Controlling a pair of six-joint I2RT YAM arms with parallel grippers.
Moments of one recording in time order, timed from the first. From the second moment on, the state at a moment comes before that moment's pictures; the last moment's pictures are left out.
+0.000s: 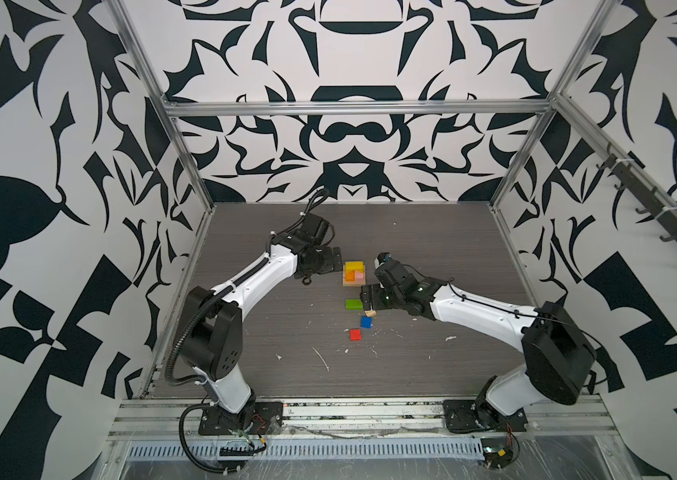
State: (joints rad) left arm -0.50 1.65 1.31 -0.71 0.04 -0.57; right arm 0.78 1.56 0.99 -0.39 0.11 0.60
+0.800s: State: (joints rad) left arm -0.35 1.36 0.99 -0.53 0.20 -0.46; right arm 0.87 1.97 1.35 -0.55 0.15 0.71
